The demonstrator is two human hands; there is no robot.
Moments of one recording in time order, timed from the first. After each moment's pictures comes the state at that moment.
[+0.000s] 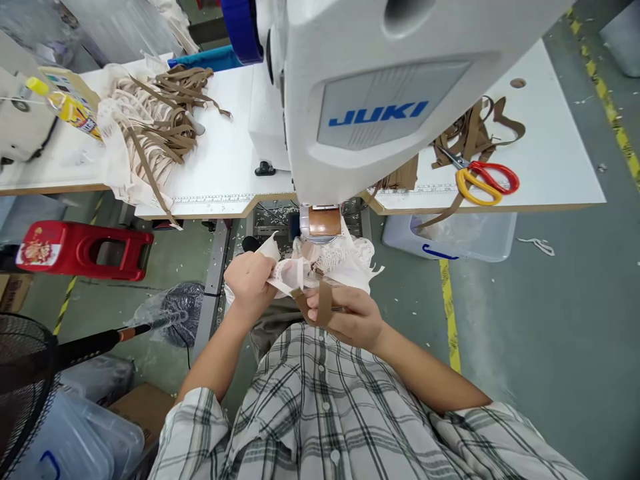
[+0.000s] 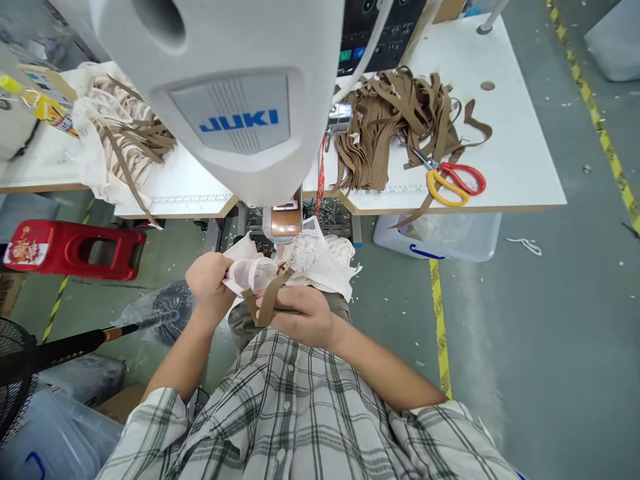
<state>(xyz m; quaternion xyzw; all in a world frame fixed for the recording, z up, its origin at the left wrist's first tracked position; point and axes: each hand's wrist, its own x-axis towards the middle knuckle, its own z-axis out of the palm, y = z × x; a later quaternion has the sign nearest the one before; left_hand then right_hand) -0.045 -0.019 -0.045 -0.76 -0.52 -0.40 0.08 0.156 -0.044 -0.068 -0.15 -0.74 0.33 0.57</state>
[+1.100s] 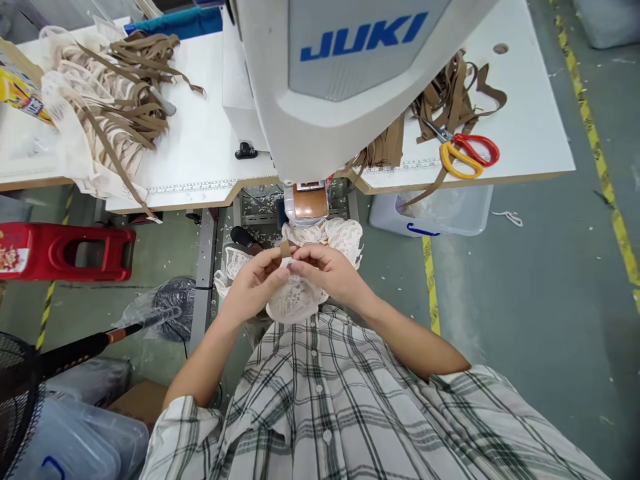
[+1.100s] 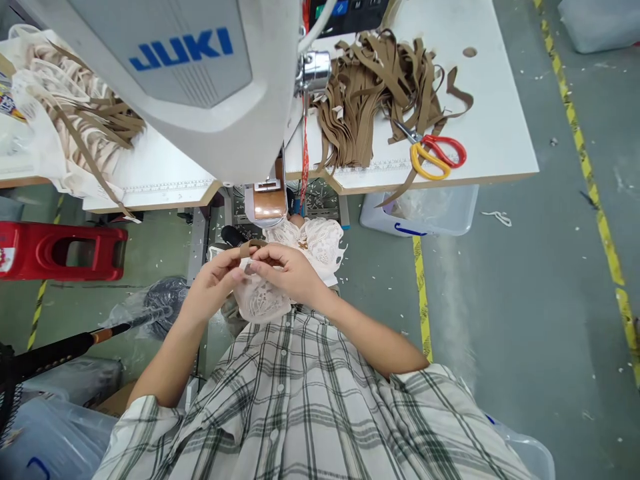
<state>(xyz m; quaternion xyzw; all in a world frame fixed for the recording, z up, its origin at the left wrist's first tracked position) -0.036 -0.043 -0.041 -0.53 -0.48 -0.35 -0.61 0.152 -0.022 -0.063 -0.39 -0.52 0.66 0.37</state>
